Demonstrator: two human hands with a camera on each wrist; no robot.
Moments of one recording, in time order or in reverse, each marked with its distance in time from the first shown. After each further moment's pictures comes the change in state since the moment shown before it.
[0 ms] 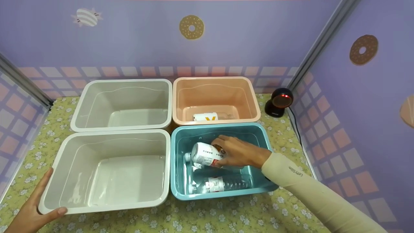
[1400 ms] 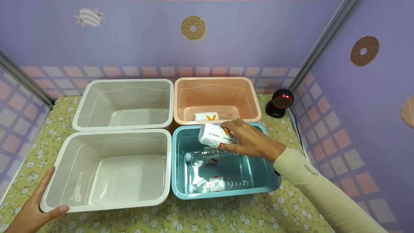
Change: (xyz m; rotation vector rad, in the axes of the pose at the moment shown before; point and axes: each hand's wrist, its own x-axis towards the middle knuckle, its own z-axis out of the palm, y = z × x) left_hand -0.001 0.003 -0.001 0.022 -0.004 0.000; right_hand -0.013 -0.006 -0.044 -0.059 0.225 -0.001
